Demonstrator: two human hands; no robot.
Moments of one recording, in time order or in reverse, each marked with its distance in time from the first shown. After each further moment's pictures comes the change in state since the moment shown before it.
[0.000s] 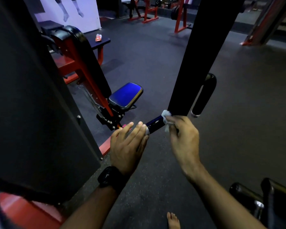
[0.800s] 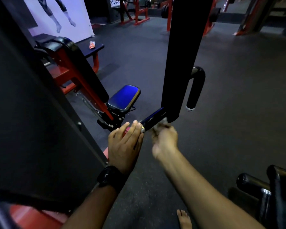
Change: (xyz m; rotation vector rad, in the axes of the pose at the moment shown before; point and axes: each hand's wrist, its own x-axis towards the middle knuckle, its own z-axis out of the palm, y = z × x) left_hand 0.004 -0.005 -0.004 0.025 -0.030 0.049; right_hand -0.005 -0.038 0.048 1.274 0.249 1.267
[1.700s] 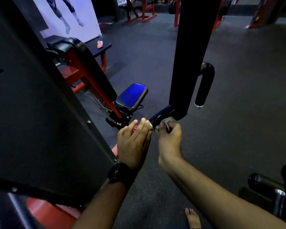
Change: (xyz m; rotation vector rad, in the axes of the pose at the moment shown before) left_hand -0.001 0.003 -0.007 0.027 -0.068 -0.021; right_hand 0.005 0.008 -0.011 -0.379 -0.070 -0.374
